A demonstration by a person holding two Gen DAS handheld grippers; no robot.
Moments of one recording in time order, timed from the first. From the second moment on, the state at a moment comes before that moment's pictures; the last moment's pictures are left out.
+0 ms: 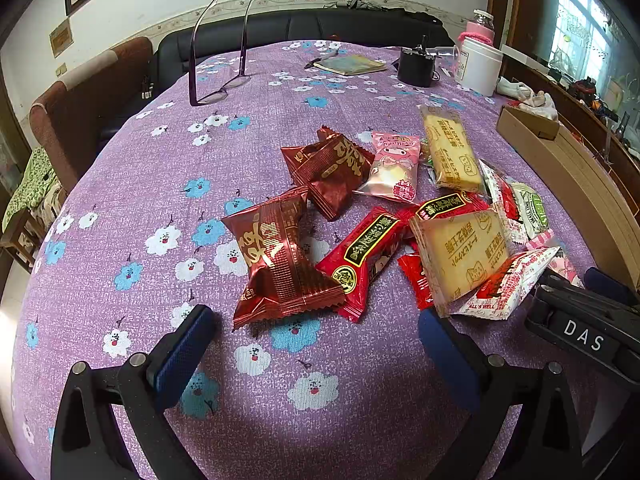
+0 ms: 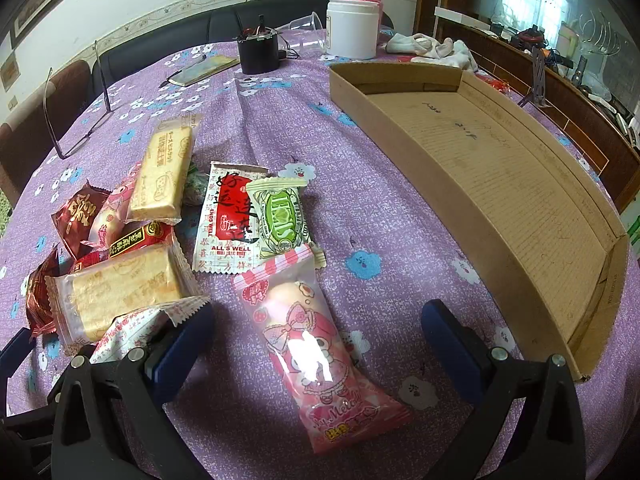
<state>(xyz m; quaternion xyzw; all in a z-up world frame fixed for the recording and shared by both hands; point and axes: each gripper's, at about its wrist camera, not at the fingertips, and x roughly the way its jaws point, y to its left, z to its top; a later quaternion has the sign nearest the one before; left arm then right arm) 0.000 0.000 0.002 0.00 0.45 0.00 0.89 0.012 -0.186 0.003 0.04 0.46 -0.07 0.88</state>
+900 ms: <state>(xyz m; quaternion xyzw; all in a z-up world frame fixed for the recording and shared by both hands) -0.011 0.001 0.004 0.01 0.47 -0.01 0.88 0.008 -0.208 0.000 -0.01 0.54 0.04 0.84</state>
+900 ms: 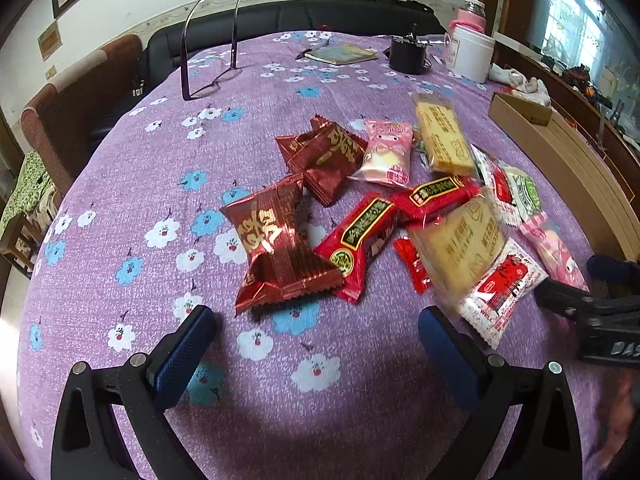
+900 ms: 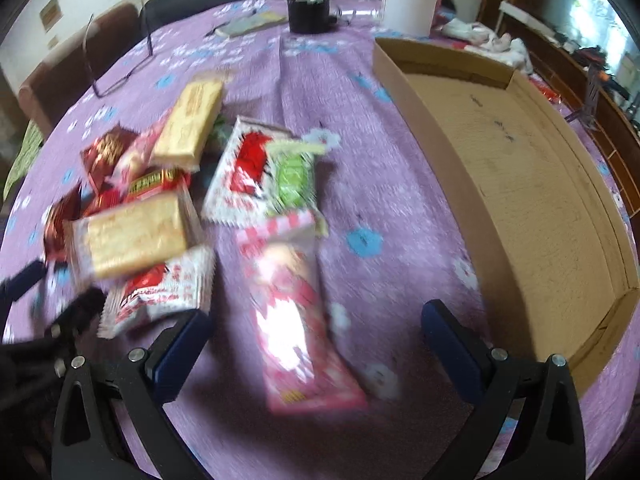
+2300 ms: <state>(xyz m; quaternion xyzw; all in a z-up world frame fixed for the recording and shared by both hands) -0.033 -0.078 0.052 0.03 0.49 -0.18 0.85 -0.003 -0.244 0.041 0.00 0.57 0.19 0.80</state>
